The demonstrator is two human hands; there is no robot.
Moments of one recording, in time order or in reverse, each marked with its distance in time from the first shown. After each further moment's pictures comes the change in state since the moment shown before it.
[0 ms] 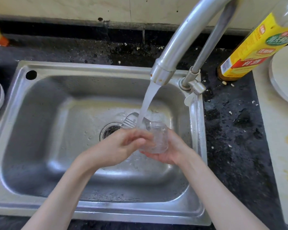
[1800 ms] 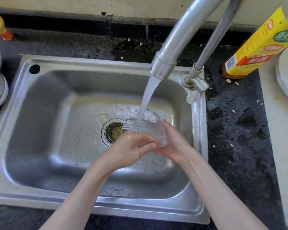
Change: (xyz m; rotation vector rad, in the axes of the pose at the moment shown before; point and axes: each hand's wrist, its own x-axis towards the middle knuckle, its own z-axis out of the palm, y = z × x) left_hand 0.011 -0.021 0.029 0.179 0.147 0.015; right_hand 0.012 0.006 -0.013 0.003 0.060 -0.099
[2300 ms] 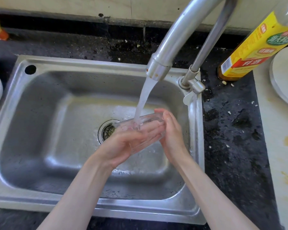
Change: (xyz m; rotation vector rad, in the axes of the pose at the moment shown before) left_hand 0.003 0.015 -0.006 -1.312 -0.152 -0.124; right_hand -0.008 0.001 0.014 -0.212 0.040 -0.695
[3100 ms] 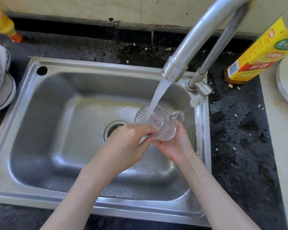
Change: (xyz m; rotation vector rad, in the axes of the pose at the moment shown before) left_hand -0.019 0.010 0.001 1.624 0.259 0.526; right_hand 0.006 -0.005 -0.001 0.647 -0.054 0.530
